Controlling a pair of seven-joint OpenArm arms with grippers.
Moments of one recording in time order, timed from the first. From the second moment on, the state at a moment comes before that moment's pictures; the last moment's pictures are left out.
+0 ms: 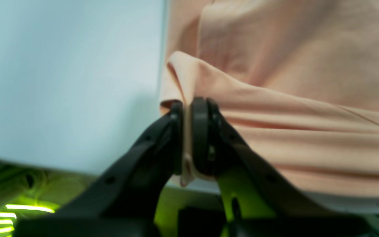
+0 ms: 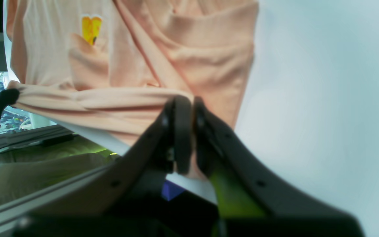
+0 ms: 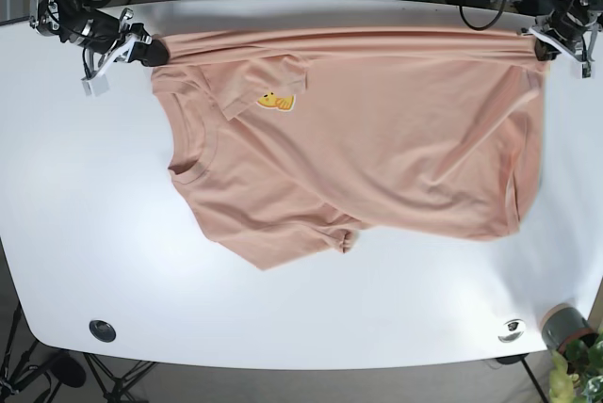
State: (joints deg) left arm 18.1 -10.8 -57.9 89.4 -21.5 -41.5 52.7; right arm -26.8 27.1 18.2 91.6 66.0 20.9 -56.2
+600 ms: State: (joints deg) left arm 18.1 -11.7 -57.0 88.9 -19.0 -40.3 52.3; right arm -27.6 27.5 18.9 92.3 63.4 19.2 -54.8
